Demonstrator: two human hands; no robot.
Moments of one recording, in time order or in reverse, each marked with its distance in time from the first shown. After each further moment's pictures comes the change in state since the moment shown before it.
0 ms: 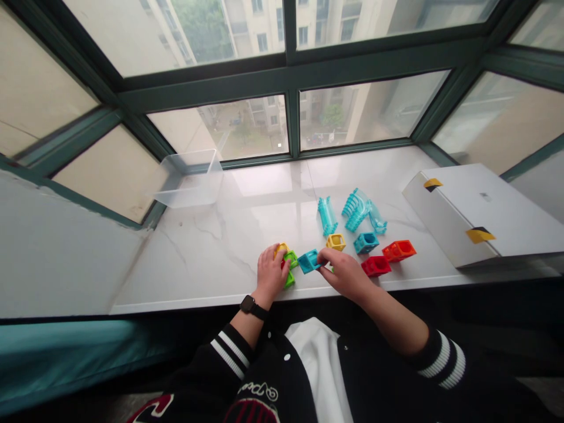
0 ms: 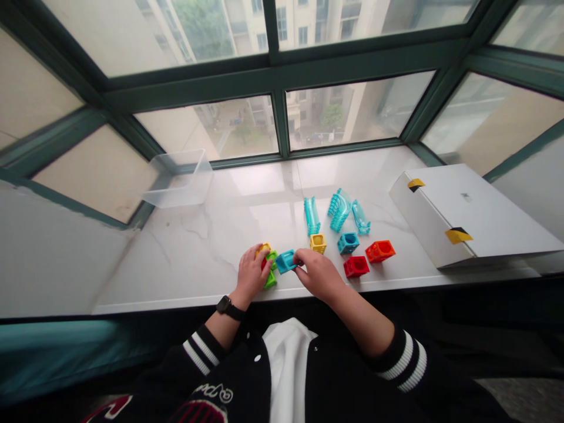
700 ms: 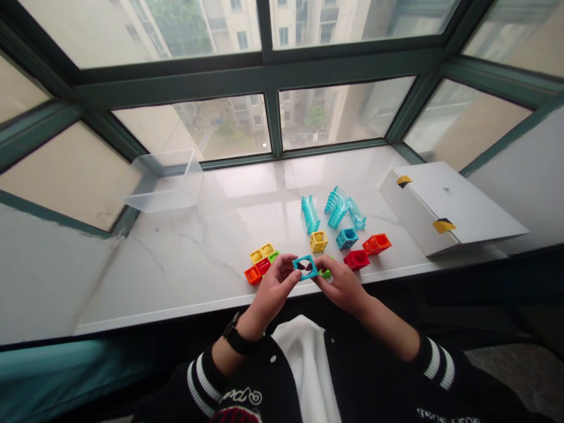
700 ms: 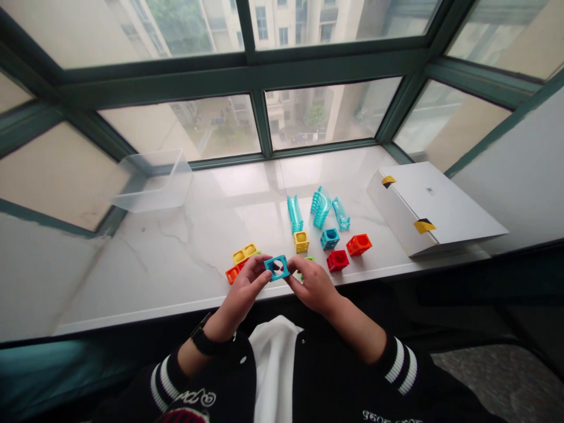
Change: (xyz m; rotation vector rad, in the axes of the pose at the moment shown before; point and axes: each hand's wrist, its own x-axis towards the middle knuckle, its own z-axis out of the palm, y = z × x) left_hand -0.011 0.094 -0.072 -1.315 -0.331 -0.250; right_hand -0.043 0.002 -0.006 0.218 0.180 -0.055
